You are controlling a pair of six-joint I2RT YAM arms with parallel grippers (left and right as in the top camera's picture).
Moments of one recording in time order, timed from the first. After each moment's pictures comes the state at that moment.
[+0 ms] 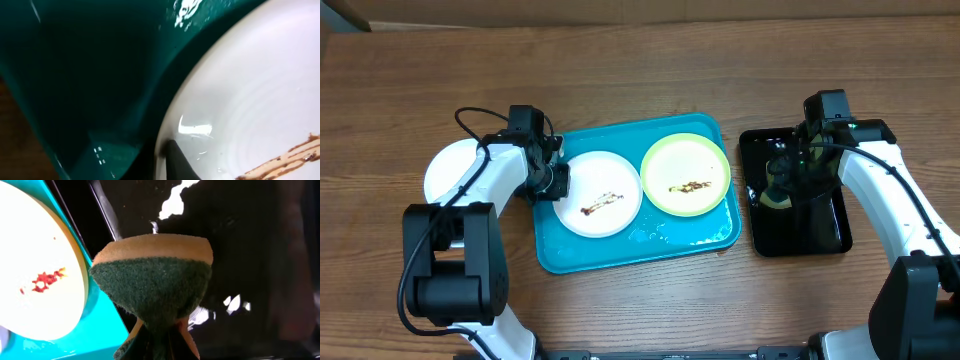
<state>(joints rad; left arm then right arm) -0.02 1.87 1.14 -0.76 0.10 0.00 0.05 1.65 1.20 -1.00 -0.16 0.36</state>
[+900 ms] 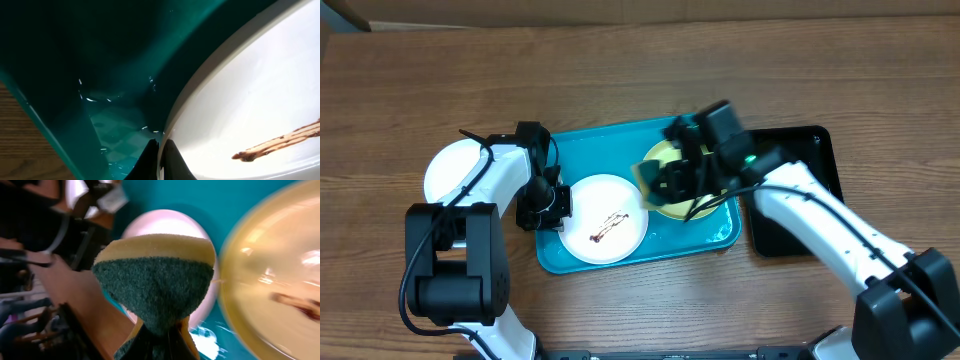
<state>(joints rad) -0.03 1.86 1.13 -1.04 0.13 -0.16 0.57 1.65 1.20 -0.55 -0.56 0.34</state>
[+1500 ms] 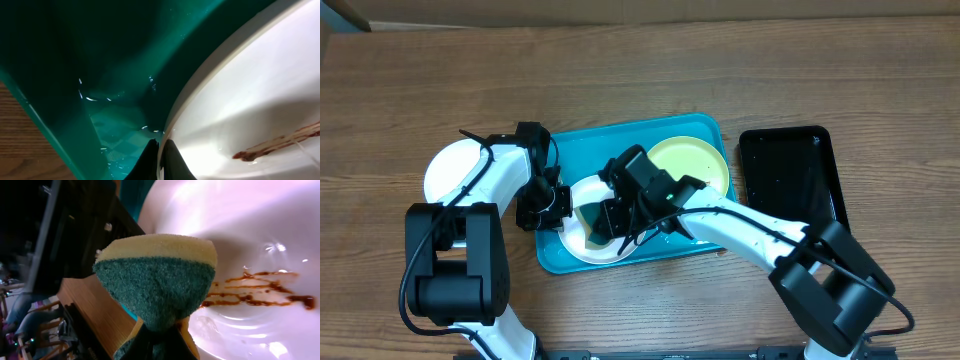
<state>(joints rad) -0.03 1.87 1.13 -1.04 0.13 -0.16 0.83 1.89 1.20 -0.31 -0.51 0.63</state>
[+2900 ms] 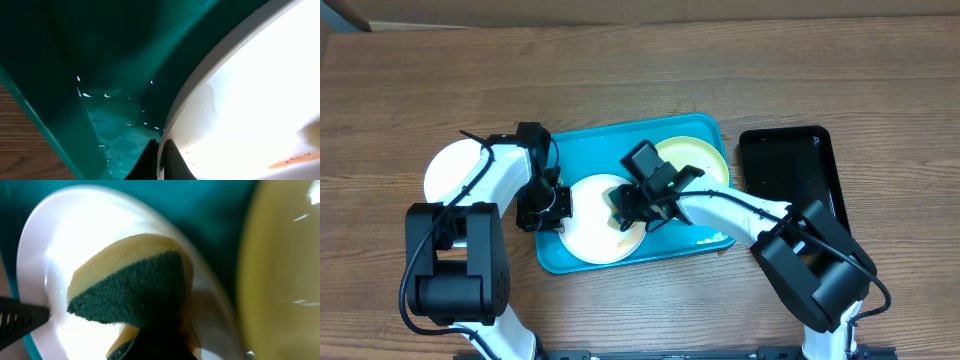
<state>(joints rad) -0.03 1.87 1.13 -1.05 0.13 -0.17 0.75 2.00 1.23 -0.37 -0.26 0.72</state>
